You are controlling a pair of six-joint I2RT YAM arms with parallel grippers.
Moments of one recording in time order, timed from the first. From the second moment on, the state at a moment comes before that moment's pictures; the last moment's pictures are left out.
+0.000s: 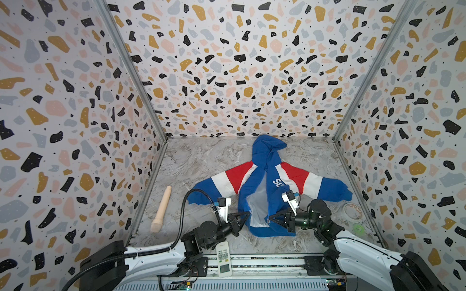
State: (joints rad) left arm -1.11 0.90 0.09 0.75 -0.11 -0.86; right arm 0.59 0.93 0.15 0.56 -0.87 0.60
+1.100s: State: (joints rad) left arm -1.11 1.02 0.11 0.91 0.07 -0.80; right arm 0.64 1.11 0.25 0.74 -0.91 0.66
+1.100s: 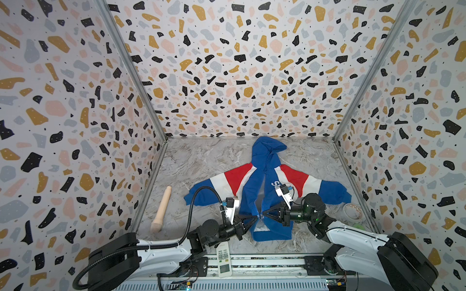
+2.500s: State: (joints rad) left arm -1.11 1.03 0.13 0.89 0.05 -0.77; right arm 0.65 1.11 0.26 0.74 -0.95 0.66
